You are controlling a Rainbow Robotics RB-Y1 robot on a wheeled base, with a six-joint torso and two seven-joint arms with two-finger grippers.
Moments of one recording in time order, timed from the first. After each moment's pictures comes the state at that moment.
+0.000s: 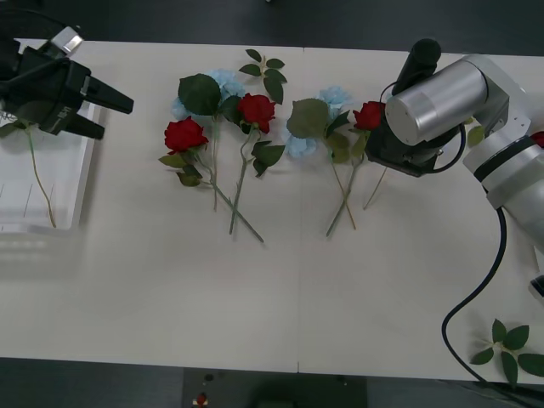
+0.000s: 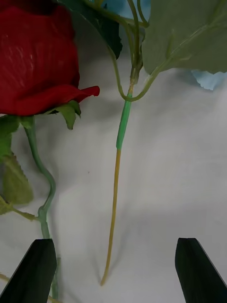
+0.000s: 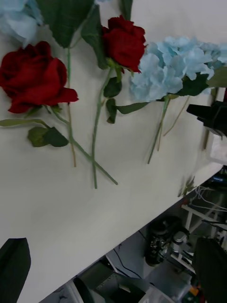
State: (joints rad) right arm -0.84 -0.51 0.46 -1.22 -0.51 1.38 0.67; left arm -0.88 1.01 -0.39 -1.13 1.85 1.44 -1.54
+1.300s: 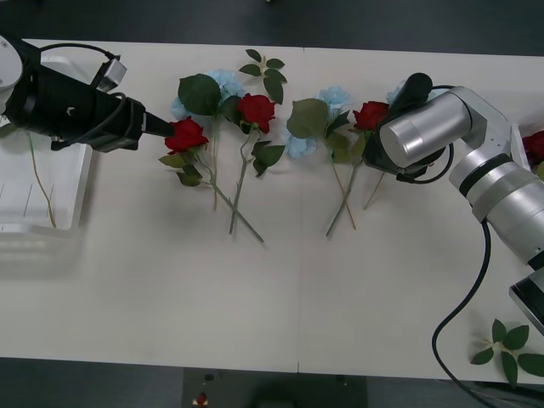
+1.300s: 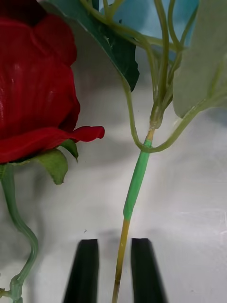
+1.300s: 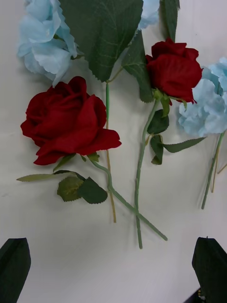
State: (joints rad) right arm -0.84 -0.45 0.48 -1.00 -0.42 1.10 0.75; left arm -0.82 0.90 -0.50 -1.18 1.60 1.09 -1.54
